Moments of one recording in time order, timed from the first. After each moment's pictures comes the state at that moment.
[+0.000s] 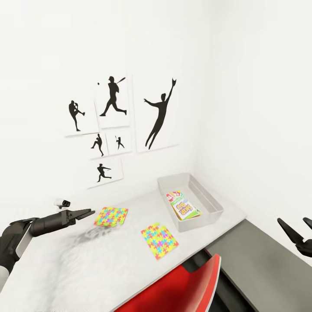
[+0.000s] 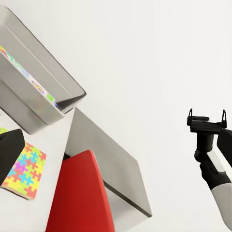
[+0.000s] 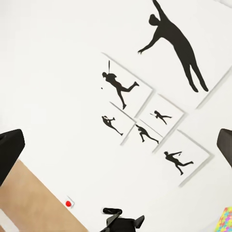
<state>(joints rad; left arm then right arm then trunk) -0.67 0.42 0.13 -0.77 0.30 0.71 -1.55 -0.09 -0.22 -0.79 -1.57 -1.02 1.04 1.12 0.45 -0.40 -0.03</state>
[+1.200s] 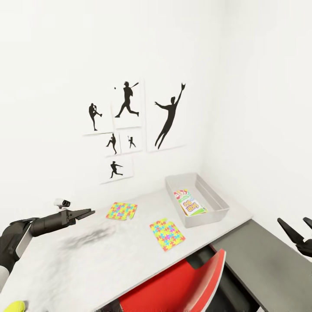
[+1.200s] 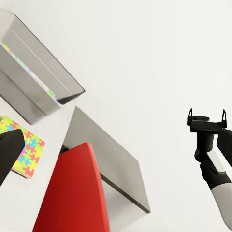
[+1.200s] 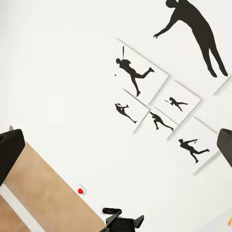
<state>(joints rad) -0.67 0.42 0.13 -0.77 0.30 0.71 -1.55 -0.09 -0.22 -0.79 -1.57 -1.02 1.04 1.12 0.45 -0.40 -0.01</state>
